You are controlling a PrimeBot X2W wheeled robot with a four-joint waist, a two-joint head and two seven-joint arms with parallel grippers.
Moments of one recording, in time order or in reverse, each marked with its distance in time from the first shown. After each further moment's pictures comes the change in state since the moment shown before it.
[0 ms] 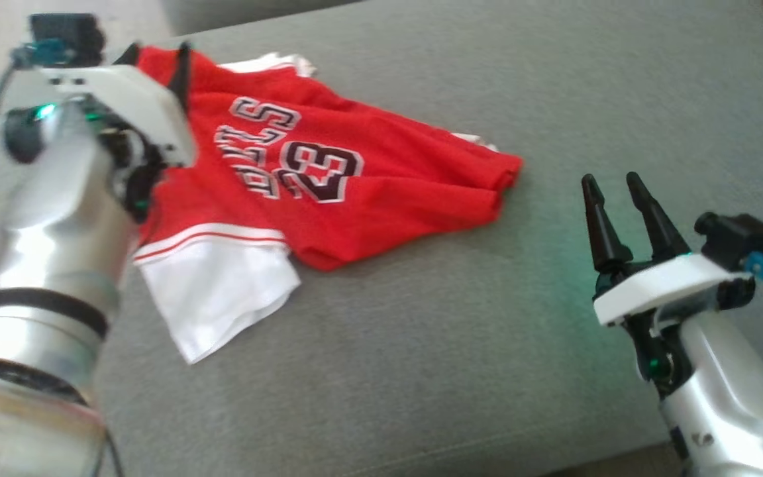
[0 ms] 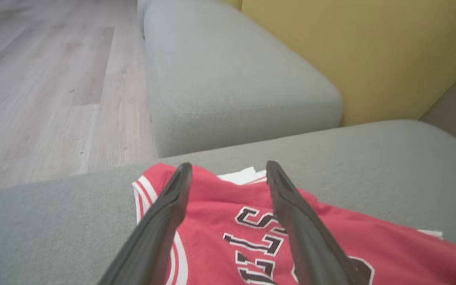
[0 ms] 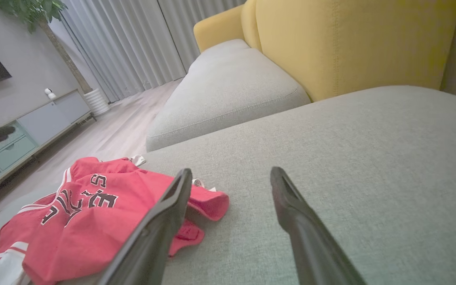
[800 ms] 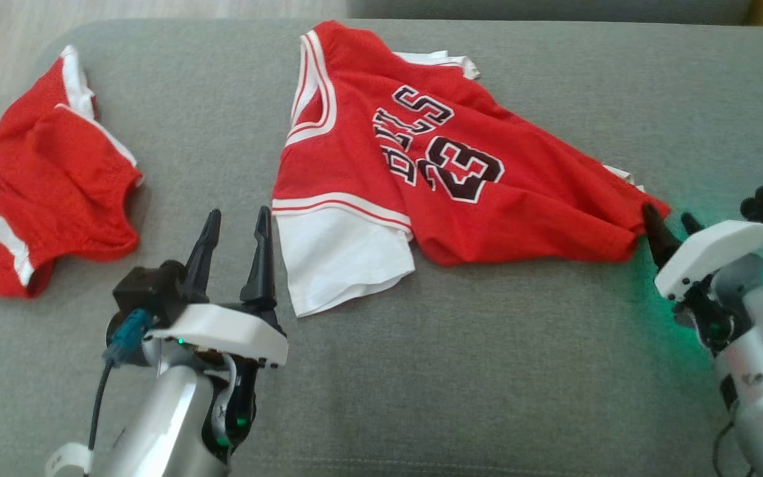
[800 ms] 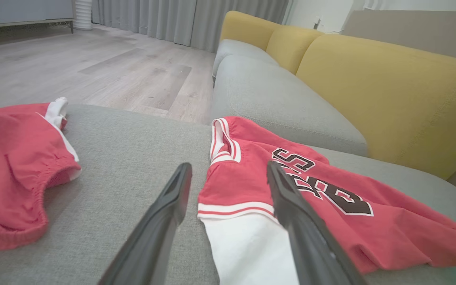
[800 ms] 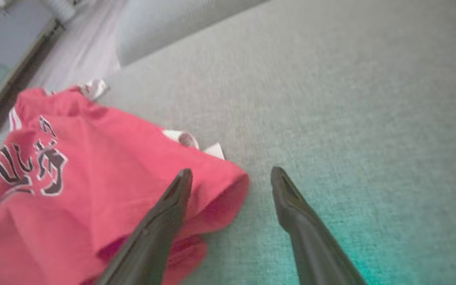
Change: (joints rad) left arm 0.845 -0.077 0.241 -0.969 0.238 0.235 -0.174; right arm -0.220 -0.058 -0.099 0.452 0.111 0.000 0.270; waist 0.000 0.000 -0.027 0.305
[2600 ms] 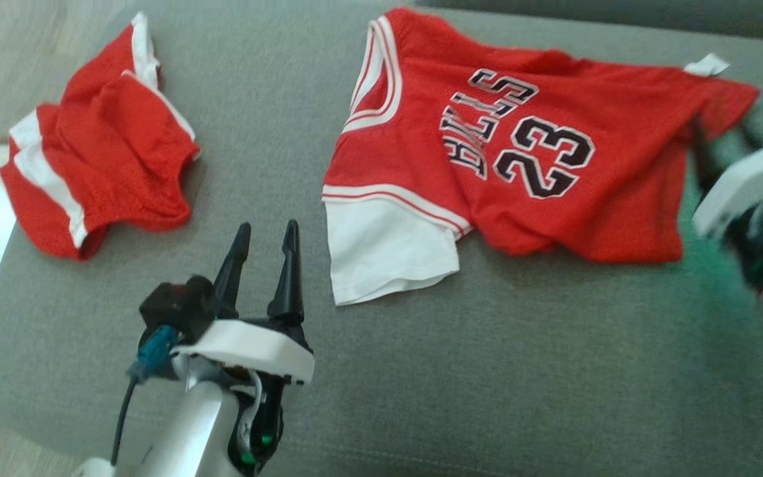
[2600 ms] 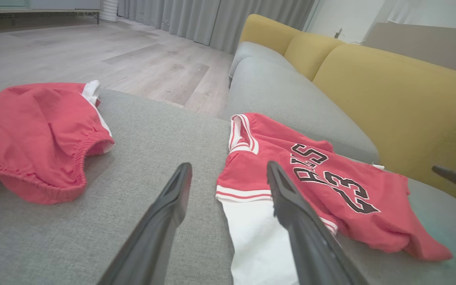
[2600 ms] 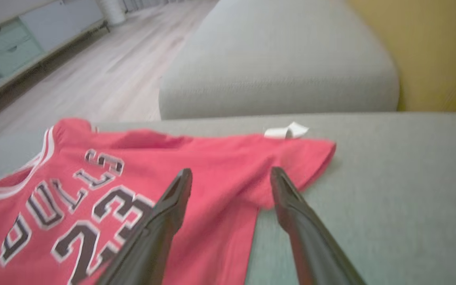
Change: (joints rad) left arm 0.037 -0.085 0.021 -0.016 0.027 -0.036 -0.001; right arm -0.244 -0.130 0.198 0.138 -0.022 0.000 -0.131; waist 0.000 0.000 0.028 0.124
